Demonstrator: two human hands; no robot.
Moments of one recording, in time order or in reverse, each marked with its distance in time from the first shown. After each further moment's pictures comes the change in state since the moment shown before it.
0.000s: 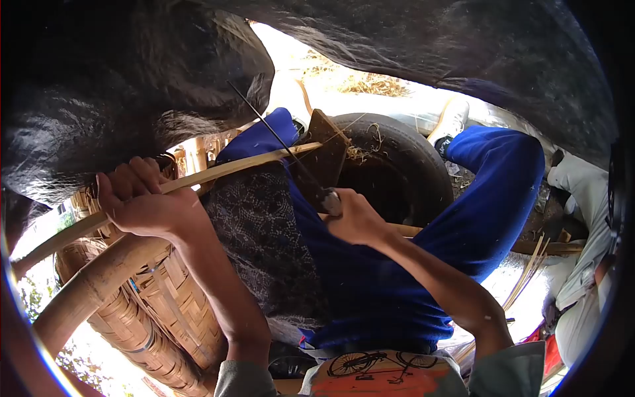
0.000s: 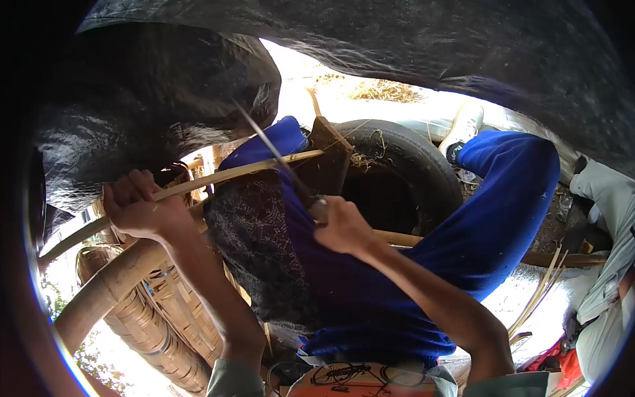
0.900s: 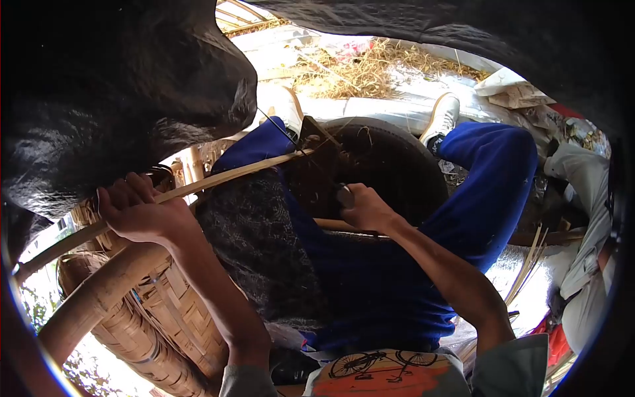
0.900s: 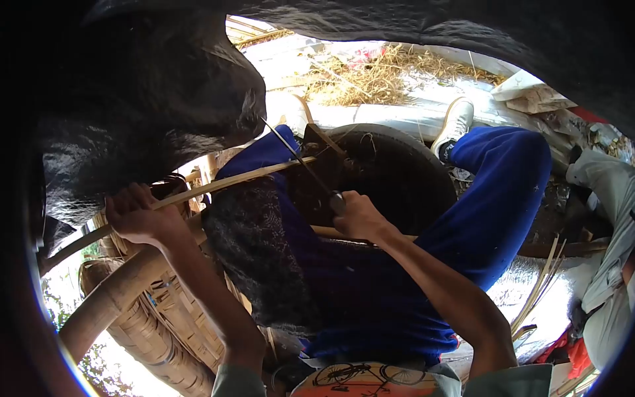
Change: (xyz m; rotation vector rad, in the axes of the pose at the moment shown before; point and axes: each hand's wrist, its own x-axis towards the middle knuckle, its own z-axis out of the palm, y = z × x) left_hand 0.013 -0.003 -0.001 0.057 0.033 -0.015; right_hand 0.008 0.009 -0.036 -0.122 -0.122 0.382
